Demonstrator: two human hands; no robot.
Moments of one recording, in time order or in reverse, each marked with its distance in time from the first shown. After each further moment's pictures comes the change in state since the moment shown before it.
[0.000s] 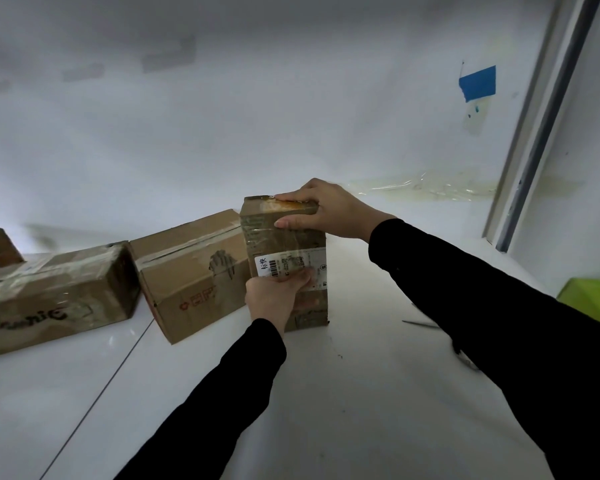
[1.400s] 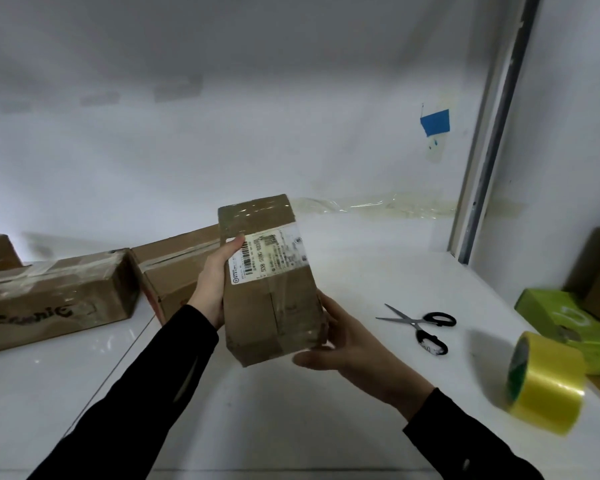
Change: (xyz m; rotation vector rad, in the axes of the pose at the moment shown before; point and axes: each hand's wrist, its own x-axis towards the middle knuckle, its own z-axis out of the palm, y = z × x) left_hand -0.017 0.049 -0.066 -0.220 -0.359 0.113; right_hand -0.184 -0.034 0.073 0.945 -0.040 0.227
